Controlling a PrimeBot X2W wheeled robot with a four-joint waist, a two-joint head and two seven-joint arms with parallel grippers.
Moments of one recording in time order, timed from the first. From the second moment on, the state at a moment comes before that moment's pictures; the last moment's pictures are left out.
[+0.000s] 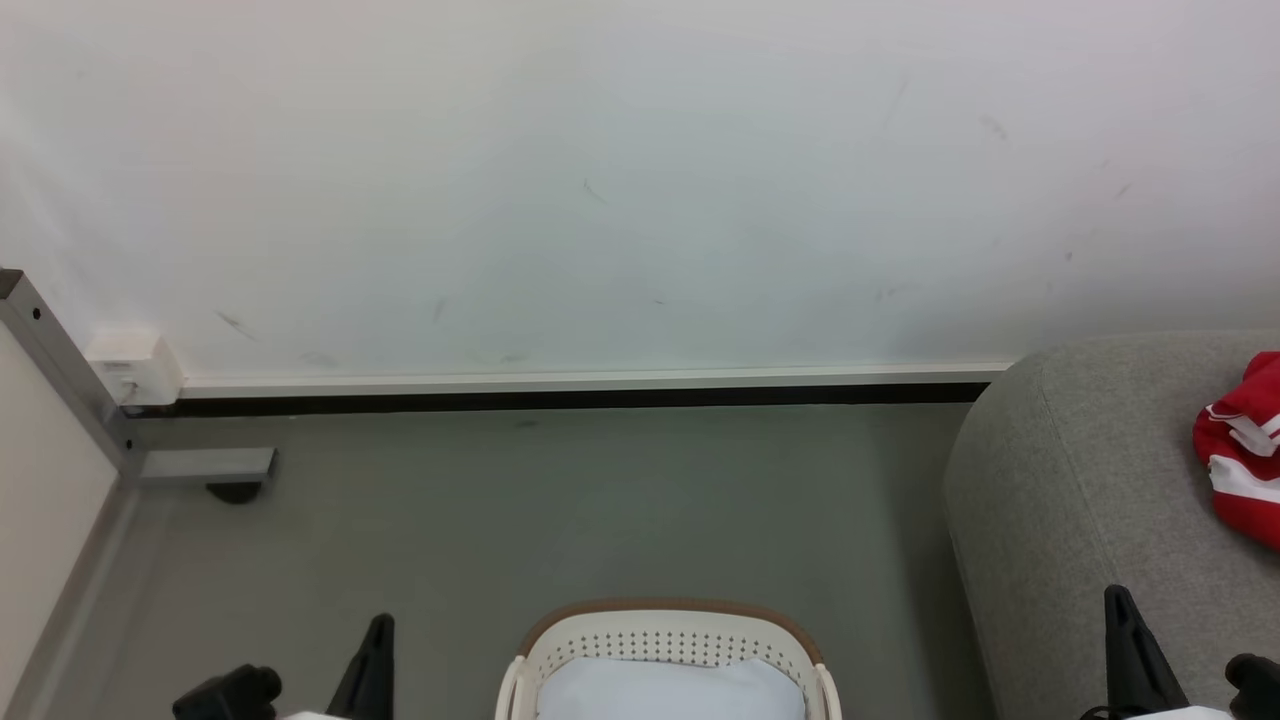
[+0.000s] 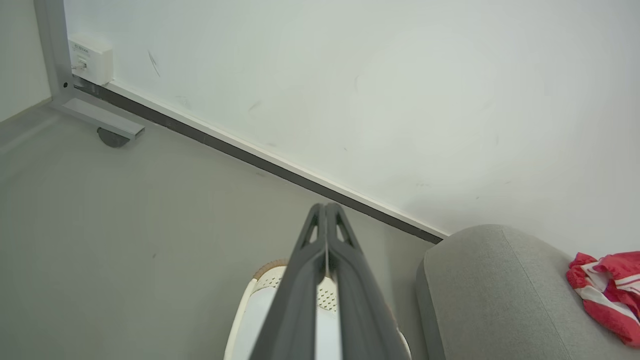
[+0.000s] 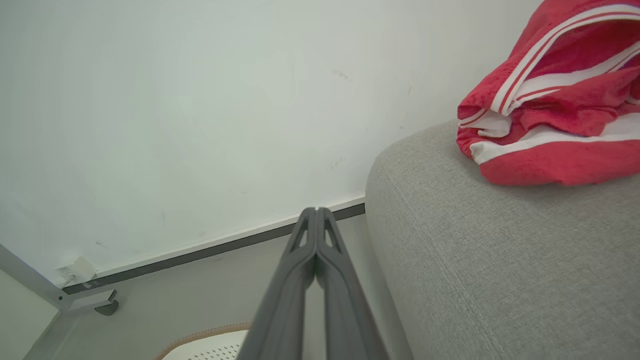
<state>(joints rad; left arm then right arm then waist) -0.03 0.15 -0.18 0.29 -0.67 0.02 -0.17 -0.06 -0.04 -0.08 0.37 0.42 0.13 -0.17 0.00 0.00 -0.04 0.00</state>
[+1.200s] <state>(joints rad) -0.06 0.11 -0.05 0.27 -1.09 -0.05 -0.04 -0.08 -0.04 -0.09 0.31 0.95 0.13 -0.04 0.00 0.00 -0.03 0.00</state>
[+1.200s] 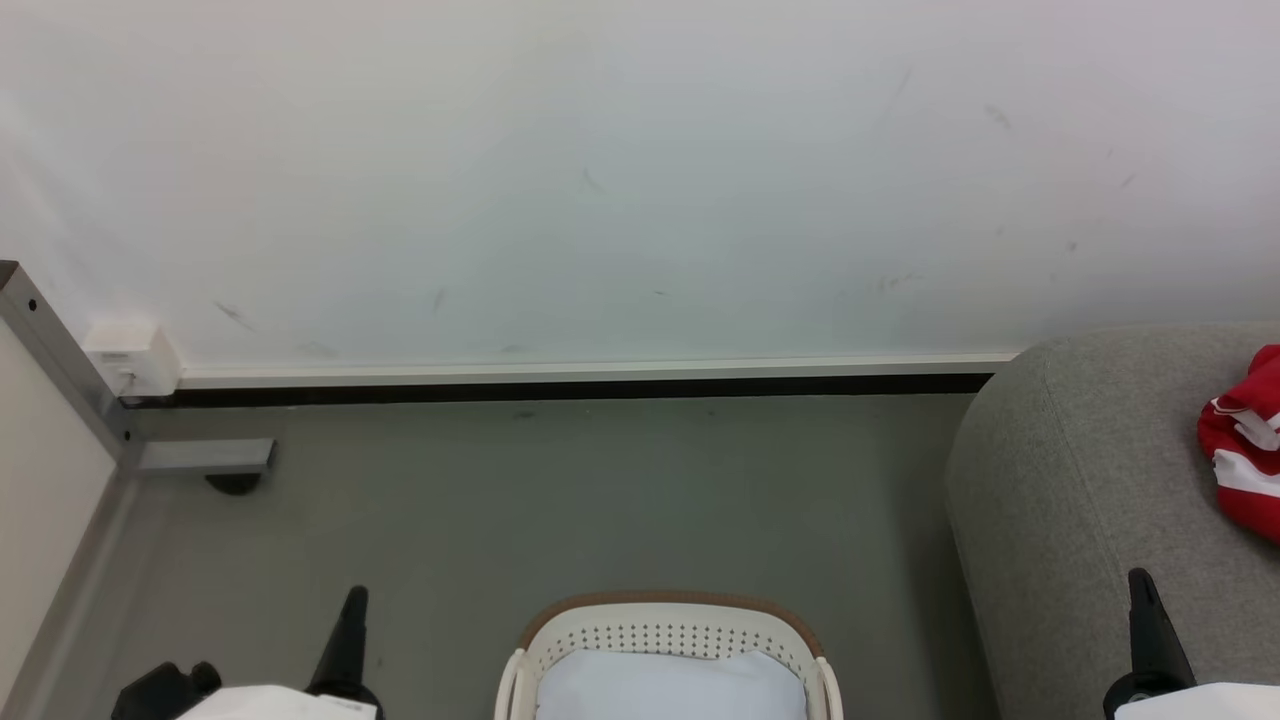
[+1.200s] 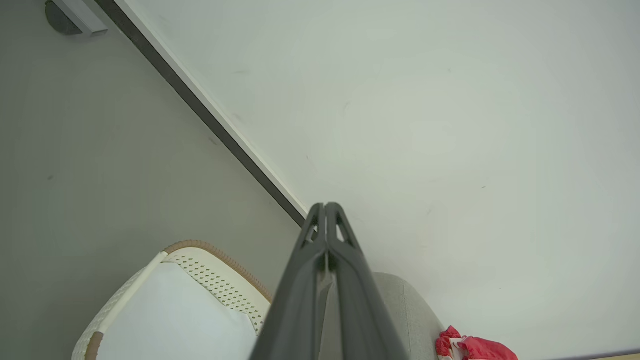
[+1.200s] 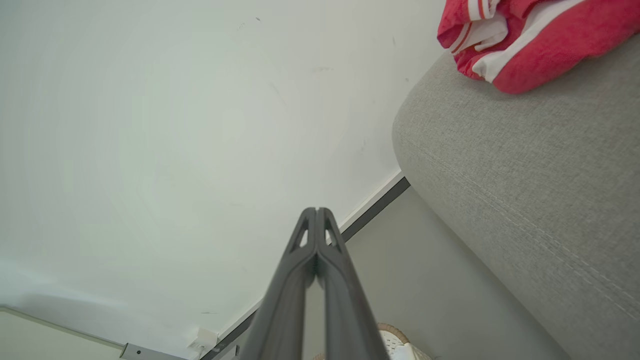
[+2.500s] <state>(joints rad) -0.09 0.07 0.05 0.26 -1.41 -0.10 0.06 -0.09 -0.04 -0.11 0.27 1.37 0.13 0.06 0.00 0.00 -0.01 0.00</state>
